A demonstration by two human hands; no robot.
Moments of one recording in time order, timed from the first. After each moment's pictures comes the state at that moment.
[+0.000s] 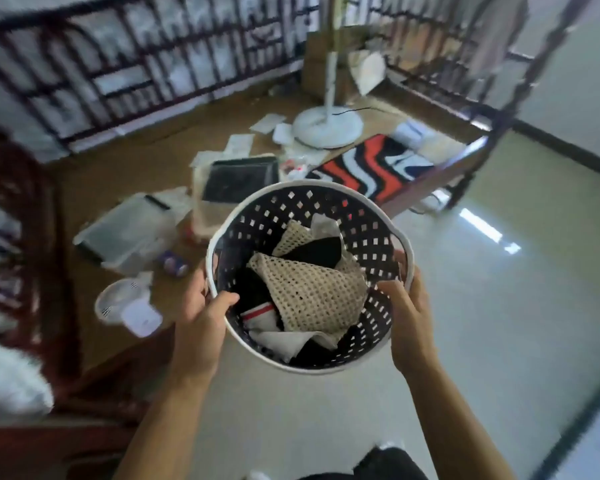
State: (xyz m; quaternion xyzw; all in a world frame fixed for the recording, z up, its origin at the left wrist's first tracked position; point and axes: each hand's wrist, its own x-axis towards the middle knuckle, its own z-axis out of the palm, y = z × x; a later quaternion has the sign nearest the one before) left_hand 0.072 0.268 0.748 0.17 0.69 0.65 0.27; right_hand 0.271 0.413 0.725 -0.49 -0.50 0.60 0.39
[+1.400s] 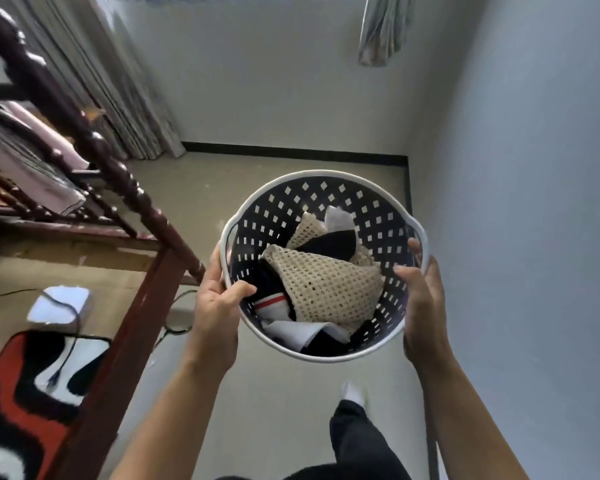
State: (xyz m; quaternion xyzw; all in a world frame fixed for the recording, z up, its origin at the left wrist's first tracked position) left_hand 0.647 1.257 0.742 0.40 0.52 0.48 0.59; right_hand 0.886 1.204 0.720 -0.60 -0.24 0.44 0.62
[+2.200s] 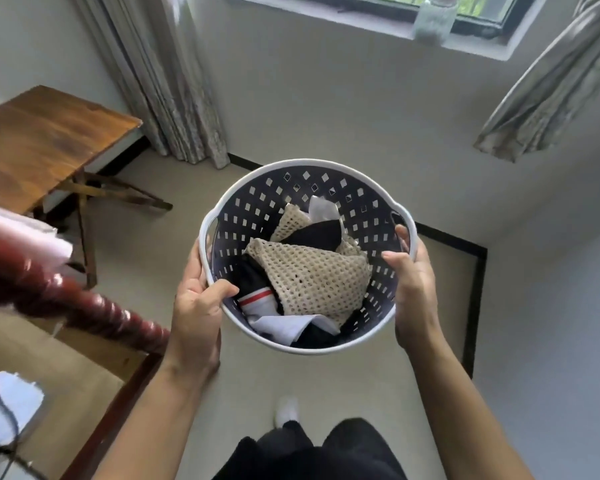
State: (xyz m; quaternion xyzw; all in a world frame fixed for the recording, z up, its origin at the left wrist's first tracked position) left_hand 0.628 1.763 0.743 0.31 0.53 0.60 0.51; right_hand 0.877 1.803 0.732 -0.58 -0.39 0.48 0.53
